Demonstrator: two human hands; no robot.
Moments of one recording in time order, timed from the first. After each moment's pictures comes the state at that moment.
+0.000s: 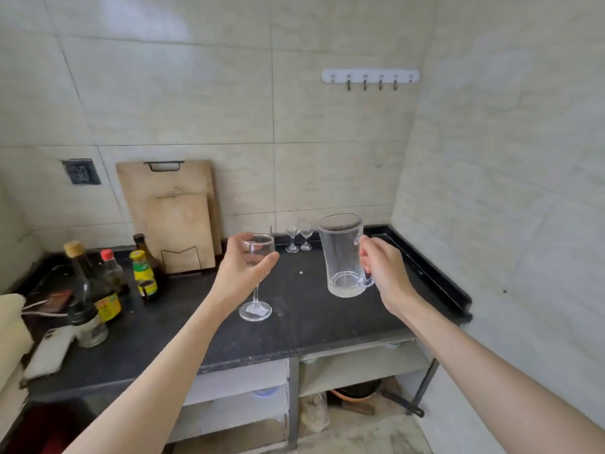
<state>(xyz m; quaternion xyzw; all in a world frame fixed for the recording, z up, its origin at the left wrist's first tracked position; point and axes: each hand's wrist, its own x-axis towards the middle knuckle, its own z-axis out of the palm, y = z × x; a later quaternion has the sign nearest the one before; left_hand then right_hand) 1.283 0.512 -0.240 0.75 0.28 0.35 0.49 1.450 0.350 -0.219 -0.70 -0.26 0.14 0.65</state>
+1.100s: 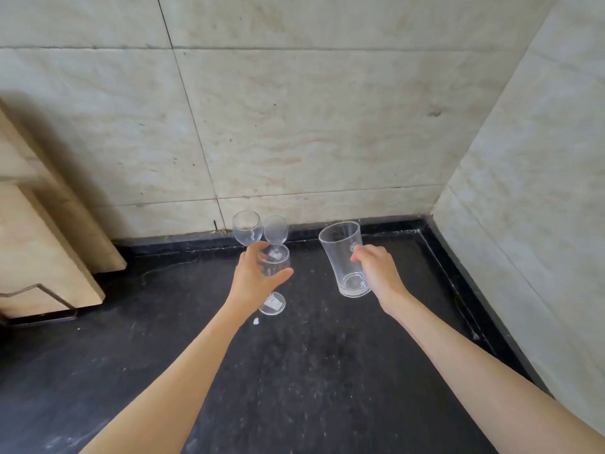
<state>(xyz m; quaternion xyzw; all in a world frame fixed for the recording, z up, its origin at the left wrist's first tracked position) 1.705 0.756 -0.414 0.72 0.44 0.20 0.50 1.879 0.634 -0.399 -0.80 -0.17 0.29 0.50</state>
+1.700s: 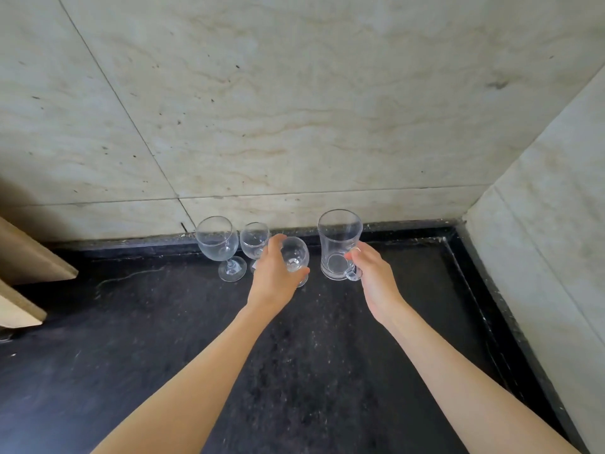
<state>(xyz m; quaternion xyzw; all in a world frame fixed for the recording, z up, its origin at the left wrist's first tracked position) 1.833 0.803 -0.489 0.74 0.47 0.17 0.45 1.972 0.703 -0.488 -0.71 -0.14 0.41 0.56</state>
